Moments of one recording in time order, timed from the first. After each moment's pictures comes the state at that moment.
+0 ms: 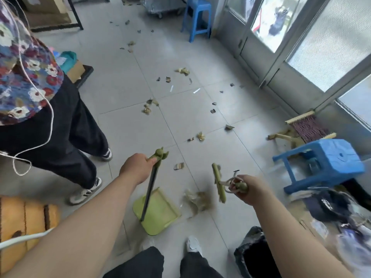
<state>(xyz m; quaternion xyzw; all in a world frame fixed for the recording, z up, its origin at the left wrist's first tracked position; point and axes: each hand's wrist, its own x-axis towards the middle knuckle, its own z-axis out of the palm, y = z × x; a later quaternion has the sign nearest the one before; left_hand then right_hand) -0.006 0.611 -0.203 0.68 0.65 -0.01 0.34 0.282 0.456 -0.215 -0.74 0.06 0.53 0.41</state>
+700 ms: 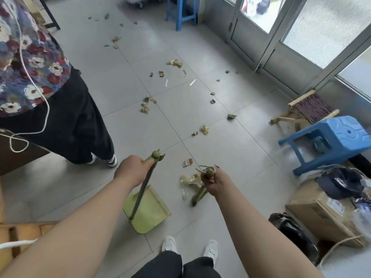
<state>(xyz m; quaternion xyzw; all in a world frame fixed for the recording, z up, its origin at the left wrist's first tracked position) -0.076 0.688 -0.216 0.71 0.62 -0.06 0.32 0.142 0.570 -0.269 -0.54 0.34 0.50 0.58</state>
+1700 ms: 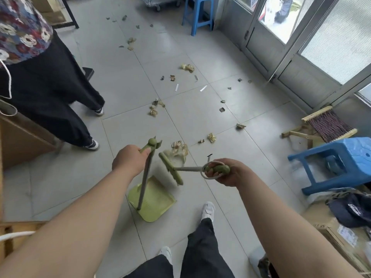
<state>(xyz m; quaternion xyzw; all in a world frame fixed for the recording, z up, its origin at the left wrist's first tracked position) -0.051 0.742 -0.206 0.67 0.68 0.01 0.30 0.217 0.630 -0.235 -0.61 0.08 0.72 0.33</state>
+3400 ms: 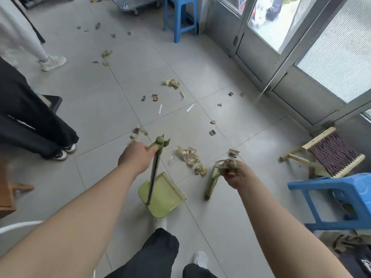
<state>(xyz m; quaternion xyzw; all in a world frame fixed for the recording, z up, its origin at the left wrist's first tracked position) 0.208 1.031 -0.203 0.71 0.63 -0.03 0.32 0.456 0.890 -0.247 -0.57 0.27 0.52 0.57</state>
